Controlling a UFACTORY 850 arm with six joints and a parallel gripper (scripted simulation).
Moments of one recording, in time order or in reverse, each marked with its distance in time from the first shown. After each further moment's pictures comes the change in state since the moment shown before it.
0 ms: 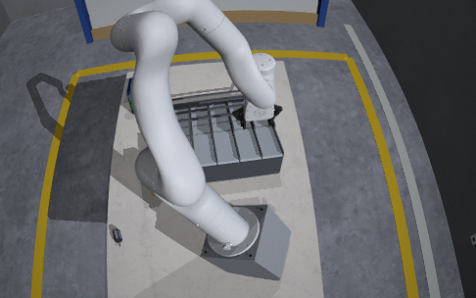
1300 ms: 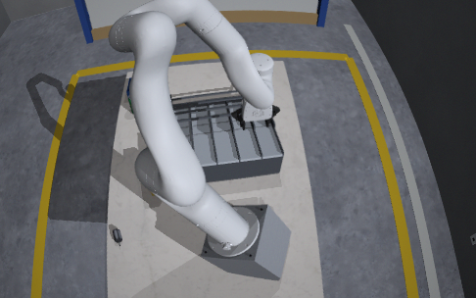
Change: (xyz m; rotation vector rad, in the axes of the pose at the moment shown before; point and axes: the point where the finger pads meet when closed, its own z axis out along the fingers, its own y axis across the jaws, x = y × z) arm 0.000 -0.006 0.001 0.000 -0.001 -0.004
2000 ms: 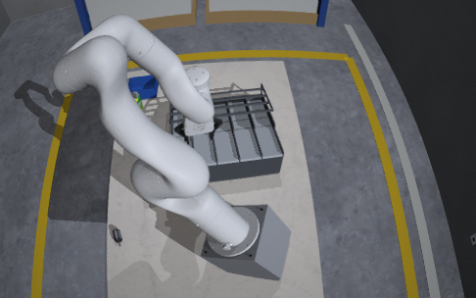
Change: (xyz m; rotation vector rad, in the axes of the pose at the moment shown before) arm -0.011 -0.198 0.020 0.028 -0.006 -0.068
